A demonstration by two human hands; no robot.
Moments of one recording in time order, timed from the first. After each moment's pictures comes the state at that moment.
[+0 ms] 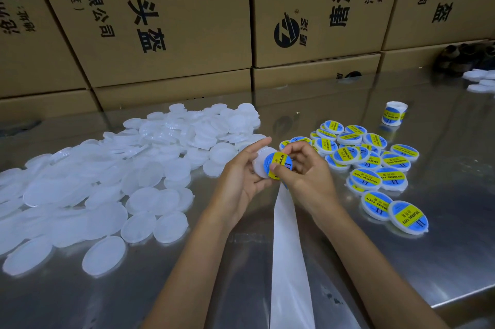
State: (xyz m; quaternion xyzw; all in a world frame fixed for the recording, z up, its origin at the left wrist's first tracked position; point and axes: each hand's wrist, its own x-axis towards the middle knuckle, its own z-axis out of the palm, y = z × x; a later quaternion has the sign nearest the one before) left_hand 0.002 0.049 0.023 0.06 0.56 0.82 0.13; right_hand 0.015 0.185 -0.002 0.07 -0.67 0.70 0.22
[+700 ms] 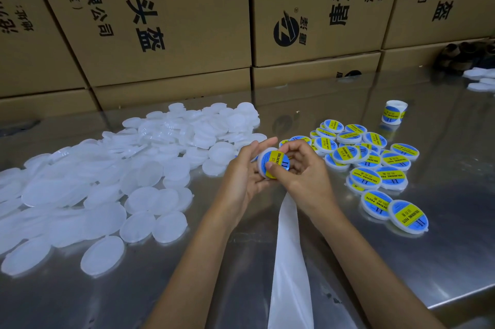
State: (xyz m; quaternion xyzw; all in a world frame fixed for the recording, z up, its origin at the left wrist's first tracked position) left_hand 0.012 0.055 0.032 0.07 0.60 0.78 0.14; right_hand 0.019 0.179 0.000 0.07 -0.69 0.68 0.24
